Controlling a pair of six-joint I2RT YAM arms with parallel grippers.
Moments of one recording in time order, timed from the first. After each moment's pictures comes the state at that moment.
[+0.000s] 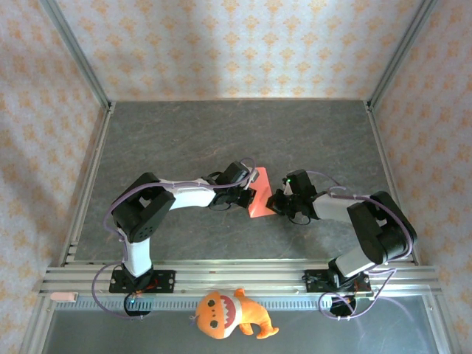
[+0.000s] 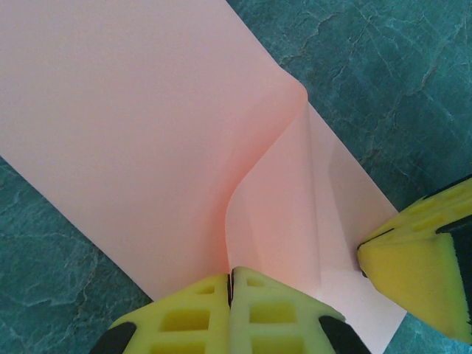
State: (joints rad) left arm -0.73 1.86 1.02 -0.07 0.16 -0.36; right arm 0.44 1.52 0.53 0.03 -0.45 0.87
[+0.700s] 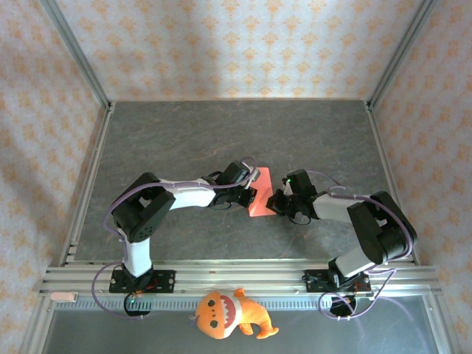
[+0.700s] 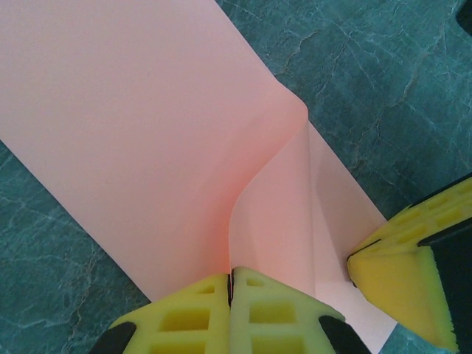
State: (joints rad) left arm -0.73 1.87 1.02 -0.04 0.17 -0.33; right arm 0.44 1.52 0.53 0.03 -0.46 0.85
